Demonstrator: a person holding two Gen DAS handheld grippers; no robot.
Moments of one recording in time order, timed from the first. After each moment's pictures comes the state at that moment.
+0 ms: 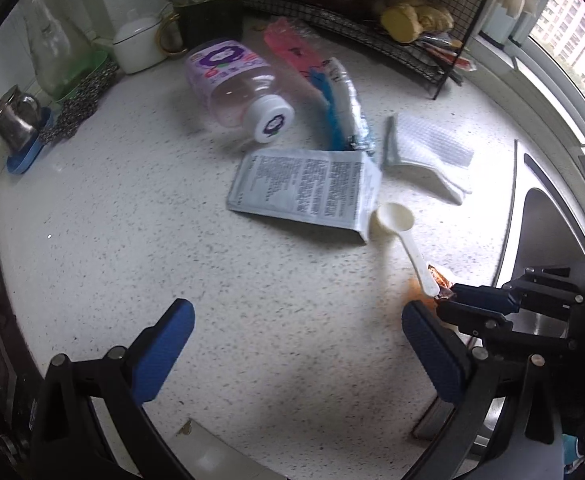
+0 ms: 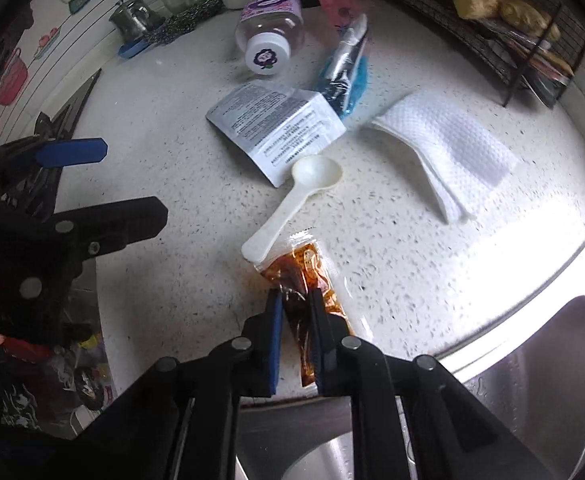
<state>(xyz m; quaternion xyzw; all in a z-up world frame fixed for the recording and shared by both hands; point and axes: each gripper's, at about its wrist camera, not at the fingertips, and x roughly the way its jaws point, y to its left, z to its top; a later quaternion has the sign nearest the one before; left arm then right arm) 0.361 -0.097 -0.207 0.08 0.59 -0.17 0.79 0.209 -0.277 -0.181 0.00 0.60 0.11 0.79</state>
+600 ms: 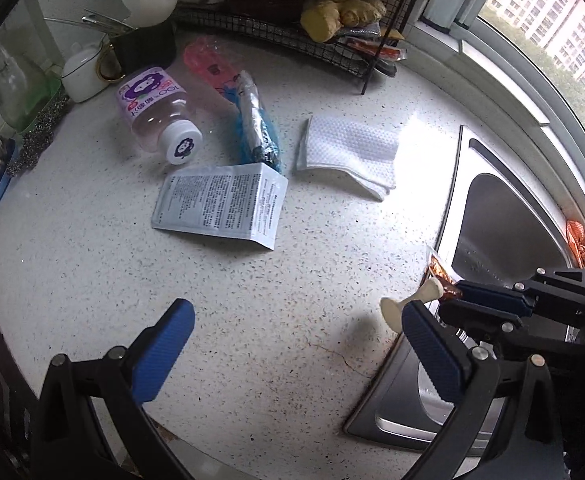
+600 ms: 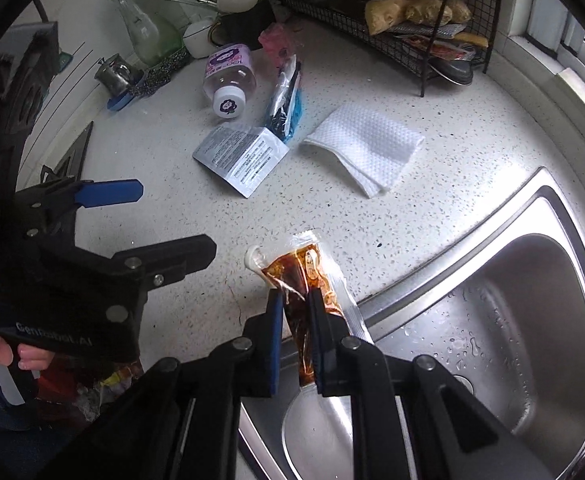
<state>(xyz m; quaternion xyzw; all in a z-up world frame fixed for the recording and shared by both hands) 0.347 -0.149 -0.187 0.09 0.59 -0.22 0.77 0.185 -0.334 -0.128 0.07 0.58 0.07 0.81</state>
